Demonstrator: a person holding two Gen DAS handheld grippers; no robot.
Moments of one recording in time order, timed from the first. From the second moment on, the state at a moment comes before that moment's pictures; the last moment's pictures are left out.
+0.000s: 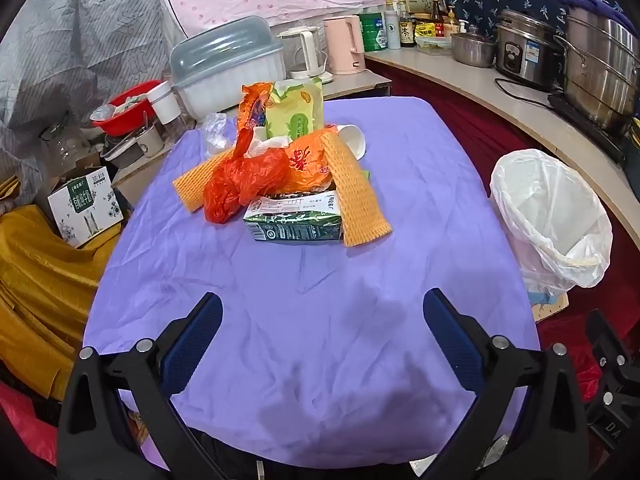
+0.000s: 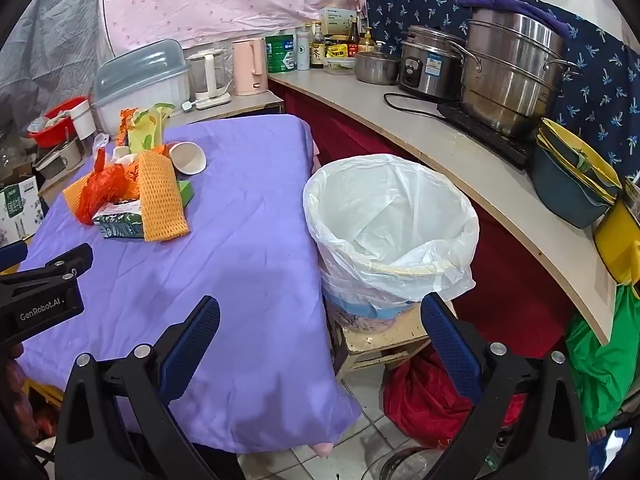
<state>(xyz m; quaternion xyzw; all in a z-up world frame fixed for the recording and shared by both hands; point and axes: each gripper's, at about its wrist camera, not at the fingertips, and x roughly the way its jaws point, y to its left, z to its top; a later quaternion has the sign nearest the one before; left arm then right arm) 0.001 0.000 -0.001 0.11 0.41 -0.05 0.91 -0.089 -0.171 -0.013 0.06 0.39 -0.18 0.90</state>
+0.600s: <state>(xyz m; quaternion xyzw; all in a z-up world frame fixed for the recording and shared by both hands) -0.009 -0.003 0.002 0.12 0.41 -0.05 0.90 -0.093 -0.168 -0.010 0.06 0.38 -0.18 0.90</state>
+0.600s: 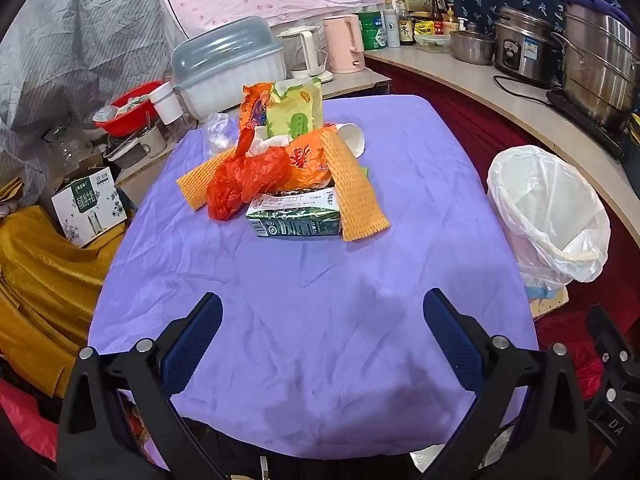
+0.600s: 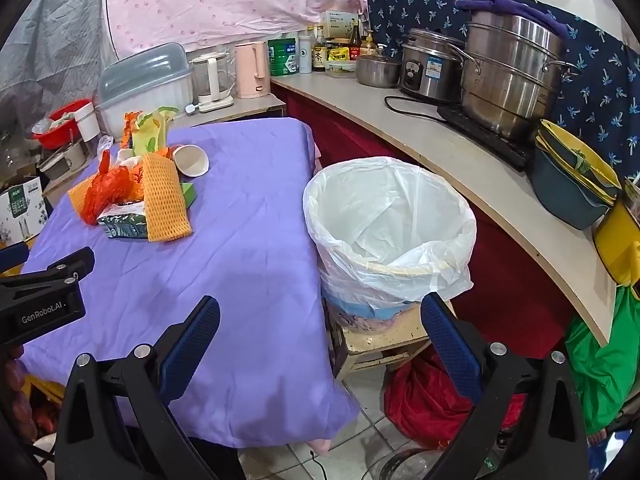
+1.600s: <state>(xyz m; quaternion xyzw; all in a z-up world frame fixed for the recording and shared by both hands) -0.013 -0.012 0.001 0.13 0.40 -0.07 0.90 -0.106 -0.181 -0.009 0.07 0.38 -0.18 0.90</state>
